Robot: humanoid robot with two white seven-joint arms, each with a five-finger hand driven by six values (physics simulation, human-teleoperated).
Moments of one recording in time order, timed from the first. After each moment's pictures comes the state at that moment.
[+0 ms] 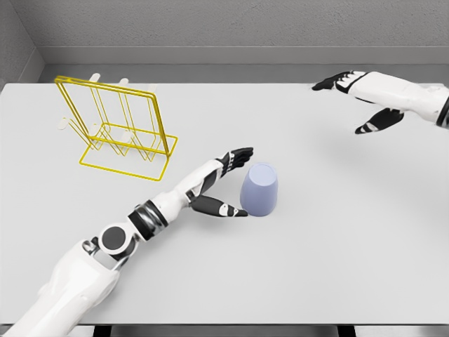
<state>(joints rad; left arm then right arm) -0.28 0.29 -0.65 -1.44 0.30 -0.23 -0.27 -0.91 -0.91 0.95 -1.22 0.08 -0.61 0.29</state>
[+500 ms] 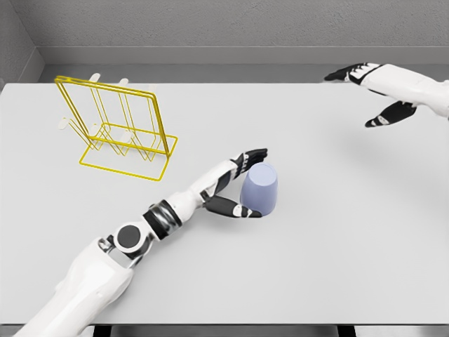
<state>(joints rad) -0.30 0.23 -0.68 -1.39 0.30 -0.23 -0.28 -0.90 -0.92 0.91 -1.19 0.08 -0.61 0.28</state>
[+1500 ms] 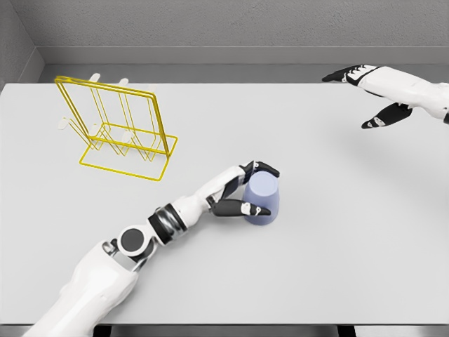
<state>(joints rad) -0.29 0.22 -0.67 -1.42 0.30 -0.26 -0.34 -0.89 -0.89 0.90 -1.18 0.08 -0.61 0.28</state>
